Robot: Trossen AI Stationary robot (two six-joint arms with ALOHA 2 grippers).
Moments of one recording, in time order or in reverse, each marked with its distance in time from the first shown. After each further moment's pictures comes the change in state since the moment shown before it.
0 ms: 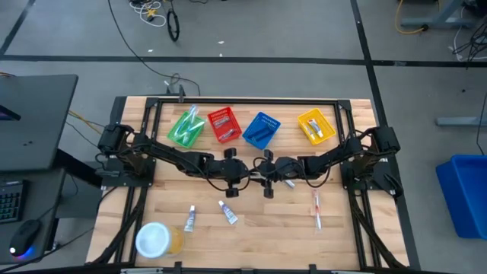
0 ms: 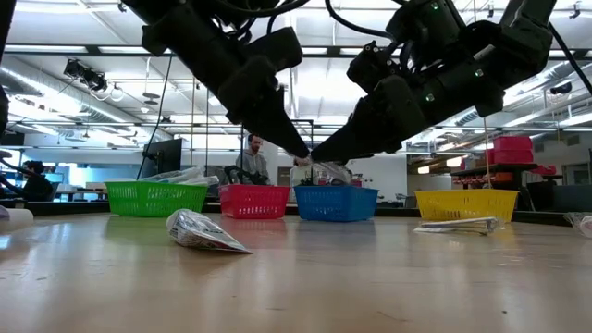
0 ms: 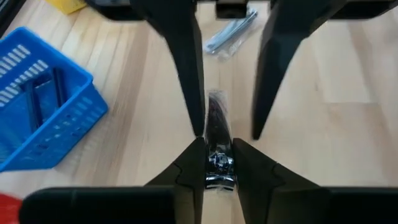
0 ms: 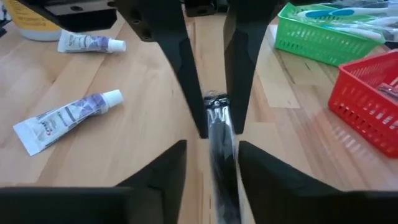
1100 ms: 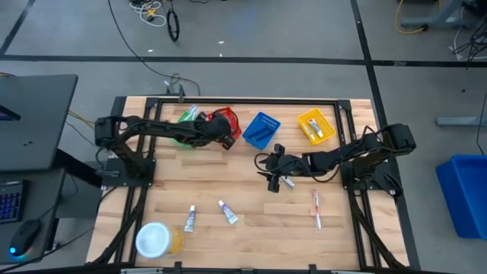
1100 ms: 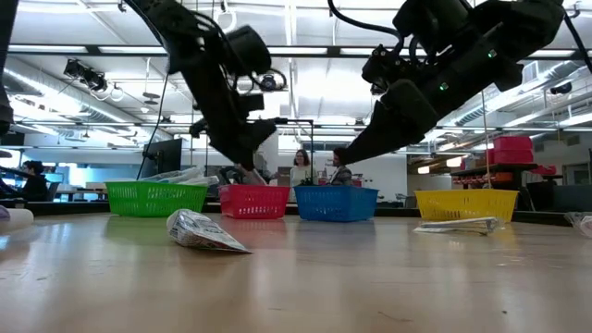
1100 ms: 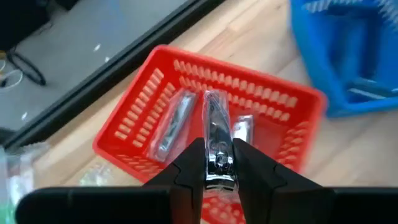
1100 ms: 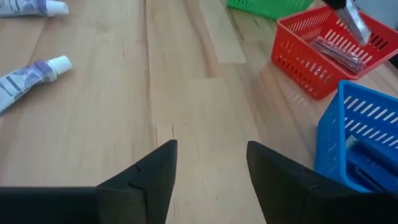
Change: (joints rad) left arm 0.386 -0.072 -0.002 -0.294 -0.304 -0.357; right arm 0.000 -0.164 0.001 -0.336 0.153 0.073
